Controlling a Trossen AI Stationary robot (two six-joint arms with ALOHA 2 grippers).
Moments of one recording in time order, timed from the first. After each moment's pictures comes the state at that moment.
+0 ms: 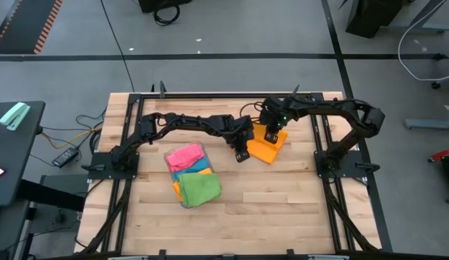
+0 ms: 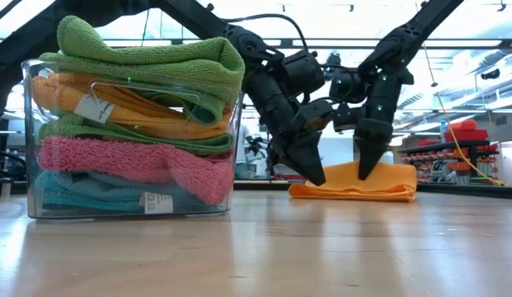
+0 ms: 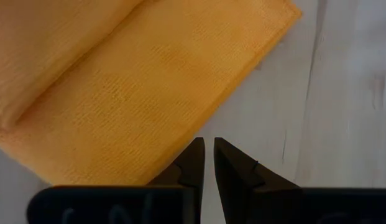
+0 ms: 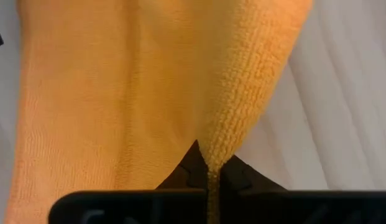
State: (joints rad) left arm 0.20 2.27 1.73 -0.47 0.25 -0.17; right arm -0.59 1.54 0.87 -0.58 -0.12 -0.19
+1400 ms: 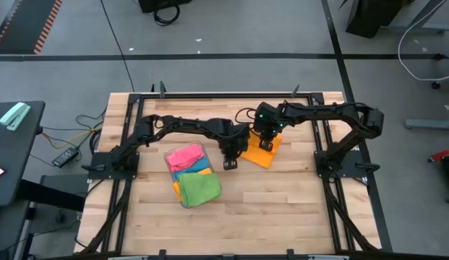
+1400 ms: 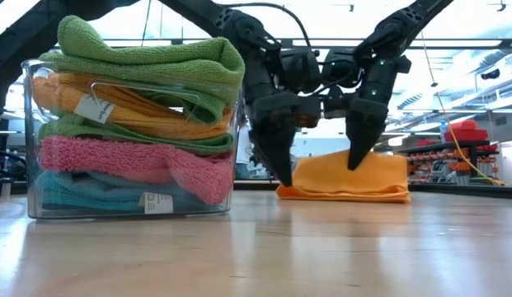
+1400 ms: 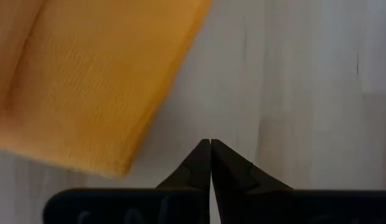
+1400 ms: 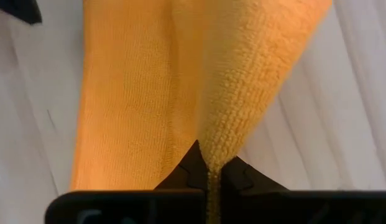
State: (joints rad) left arm 0.16 2.24 1.73 -0.73 0.28 0.06; right arm -0.42 1.53 0.91 -0.59 -0.14 -0.06
